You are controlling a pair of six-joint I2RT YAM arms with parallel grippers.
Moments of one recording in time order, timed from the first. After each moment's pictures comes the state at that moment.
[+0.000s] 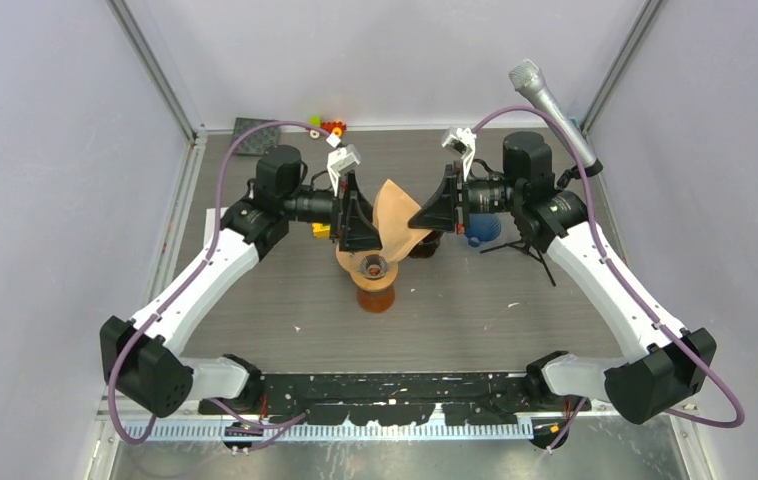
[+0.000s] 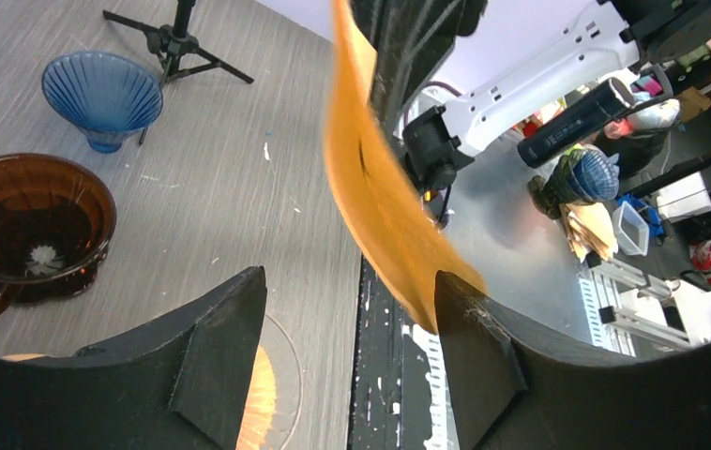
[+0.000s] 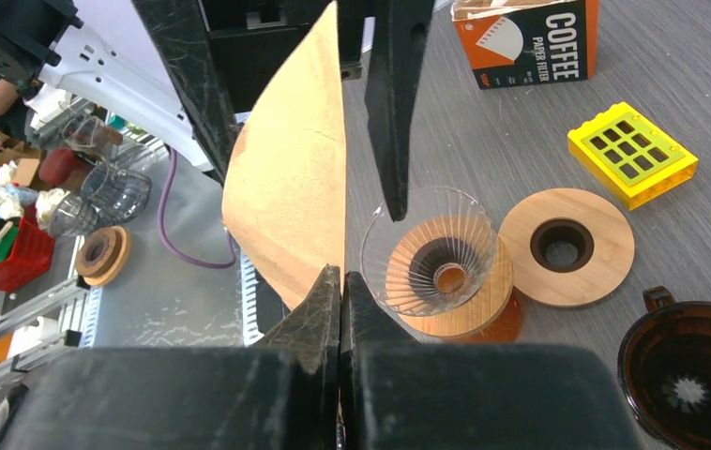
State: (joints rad) left arm -0.49 1.30 1.19 -0.20 1.07 -0.23; right arm 0.41 1.25 1.26 -0.36 -1.04 0.14
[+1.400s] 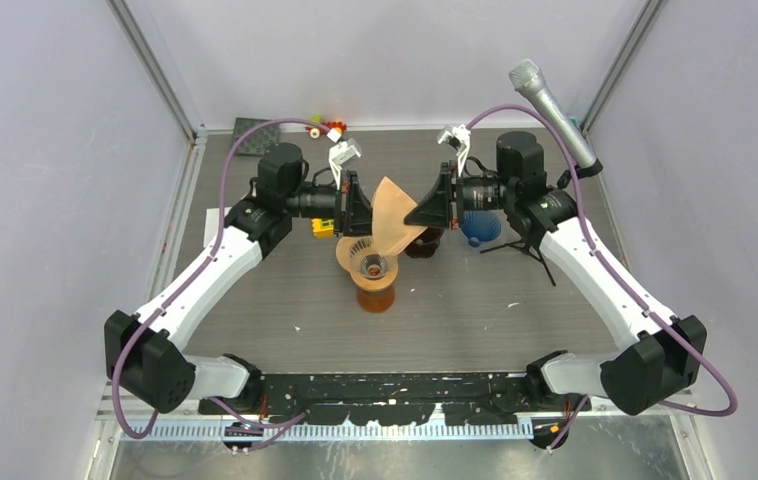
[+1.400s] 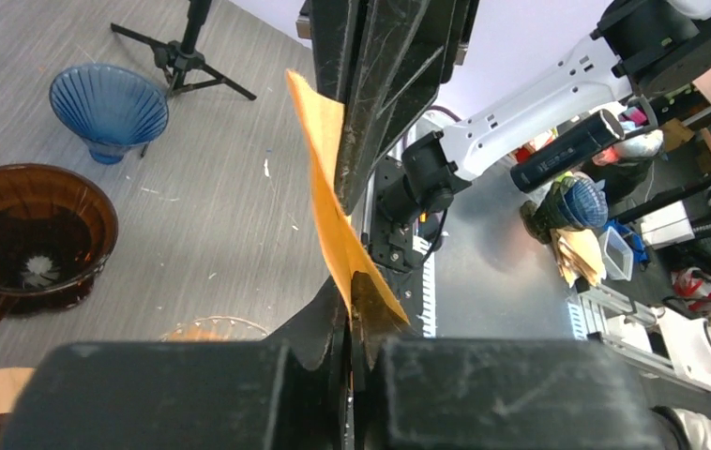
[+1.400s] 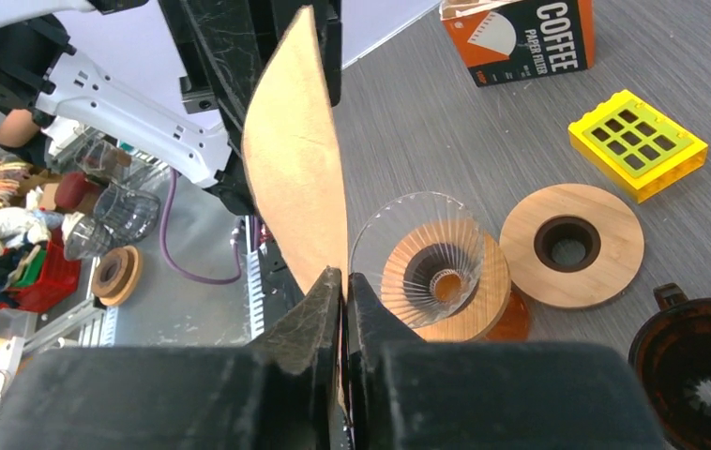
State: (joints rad) left arm -0.49 1.31 1.18 -0.12 1.05 -0.31; right arm 0.41 1.28 1.23 -0.28 -1.03 0.22
